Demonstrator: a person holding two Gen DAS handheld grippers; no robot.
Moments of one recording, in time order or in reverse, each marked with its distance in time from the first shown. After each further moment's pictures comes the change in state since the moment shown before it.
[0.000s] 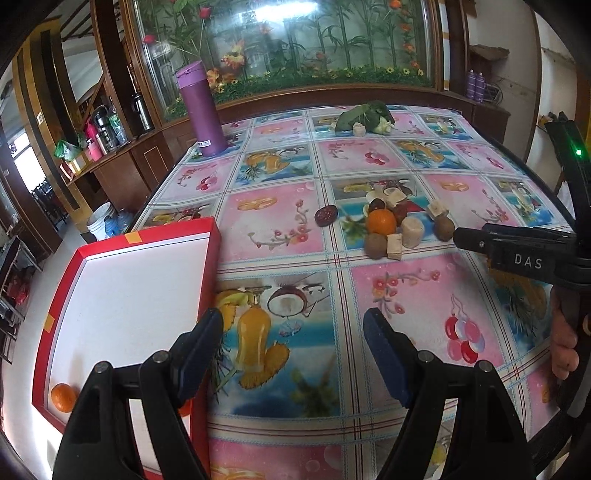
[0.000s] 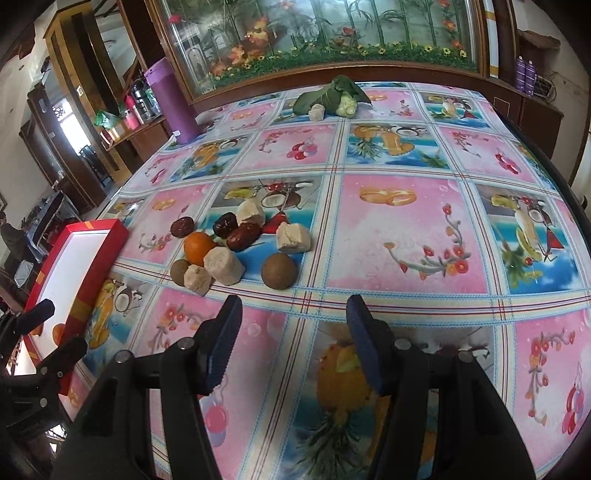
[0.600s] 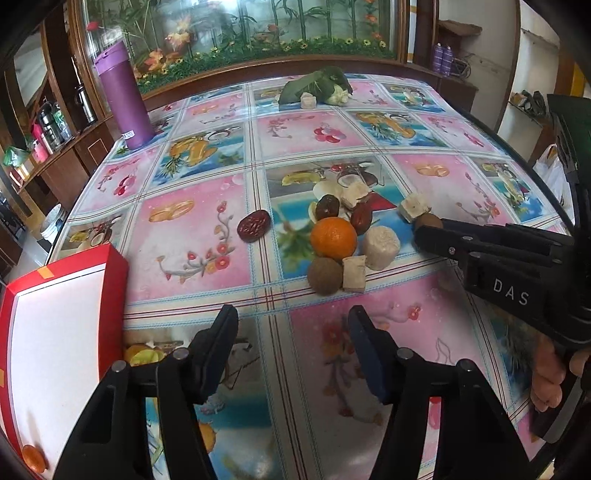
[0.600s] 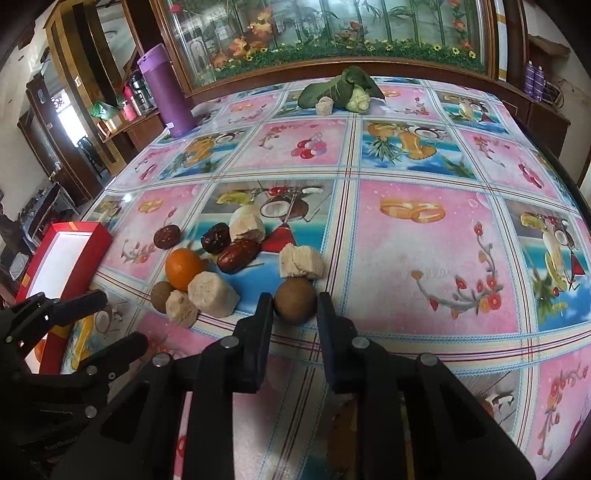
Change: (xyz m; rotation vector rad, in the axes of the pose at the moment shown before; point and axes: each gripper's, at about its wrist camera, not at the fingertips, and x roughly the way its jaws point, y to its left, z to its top) left arm 0.066 -0.036 0.034 0.071 0.109 -0.174; right arm 0.033 0.003 0.017 -0.016 0.020 -0.010
